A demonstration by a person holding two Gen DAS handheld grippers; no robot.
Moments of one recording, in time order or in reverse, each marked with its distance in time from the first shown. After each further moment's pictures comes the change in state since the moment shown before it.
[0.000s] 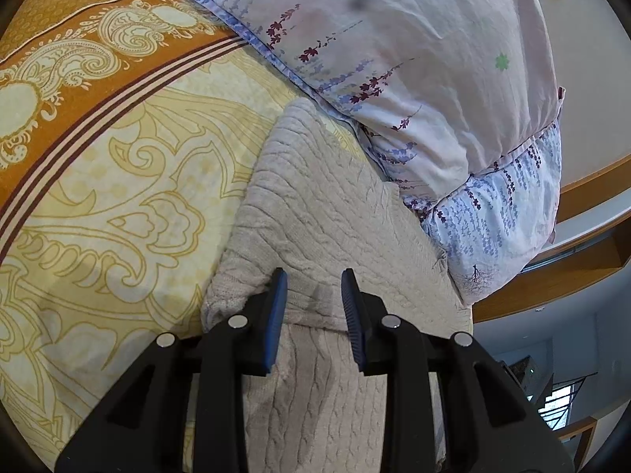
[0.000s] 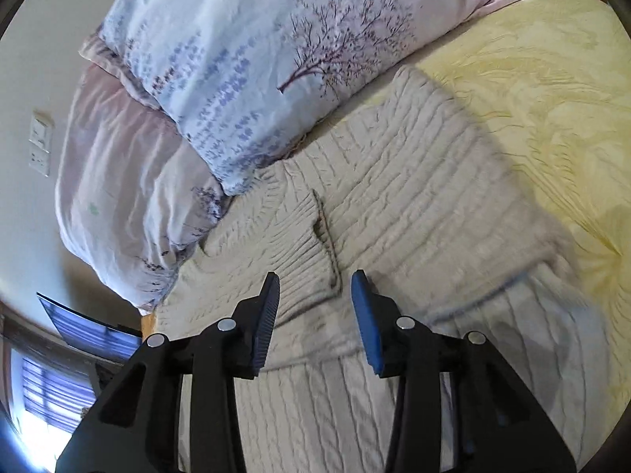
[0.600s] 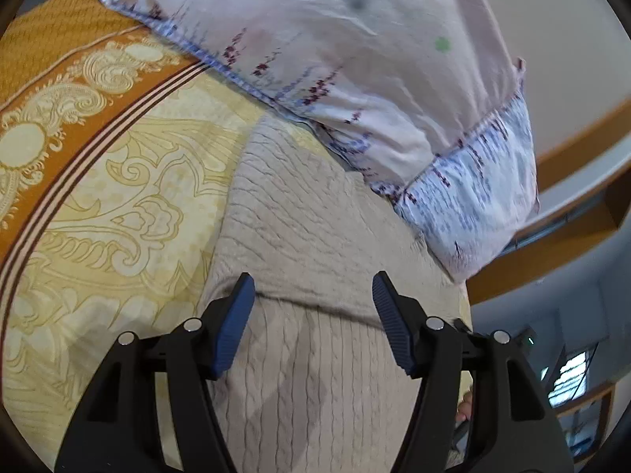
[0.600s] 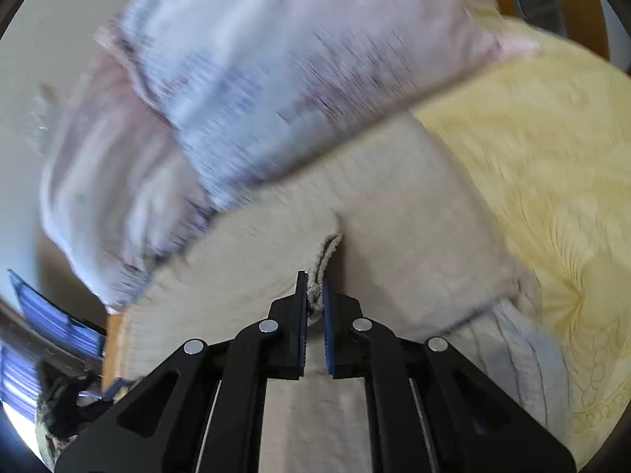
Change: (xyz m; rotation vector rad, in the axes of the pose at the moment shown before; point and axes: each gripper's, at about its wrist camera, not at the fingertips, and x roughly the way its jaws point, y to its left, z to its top) left arm -0.035 -0.028 -0.022 0.144 -0.019 -0.025; right arm -0.005 0.003 0.000 -0.104 -0.083 -0.117
